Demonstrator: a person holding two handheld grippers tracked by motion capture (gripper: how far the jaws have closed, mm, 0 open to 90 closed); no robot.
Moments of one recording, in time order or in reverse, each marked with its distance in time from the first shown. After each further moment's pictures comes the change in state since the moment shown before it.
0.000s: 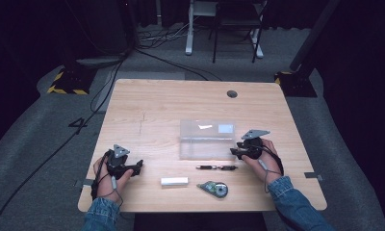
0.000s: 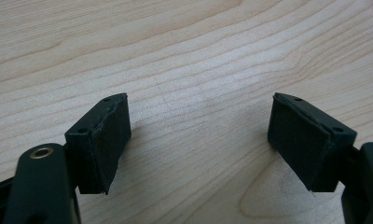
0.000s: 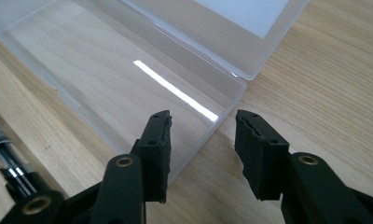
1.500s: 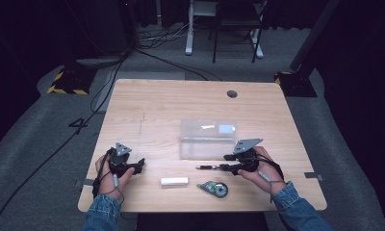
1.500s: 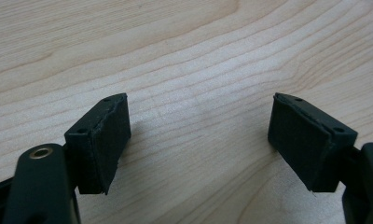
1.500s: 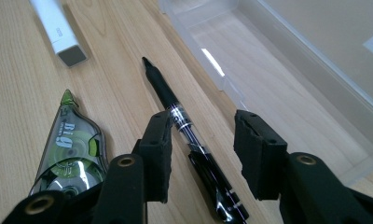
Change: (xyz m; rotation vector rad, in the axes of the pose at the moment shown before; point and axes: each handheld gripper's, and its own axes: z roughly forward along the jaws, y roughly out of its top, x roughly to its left) left arm -0.001 0.005 0.005 0.000 -0.008 0.011; right arm 0.056 0.012 -0.026 0.013 0.272 -0.231
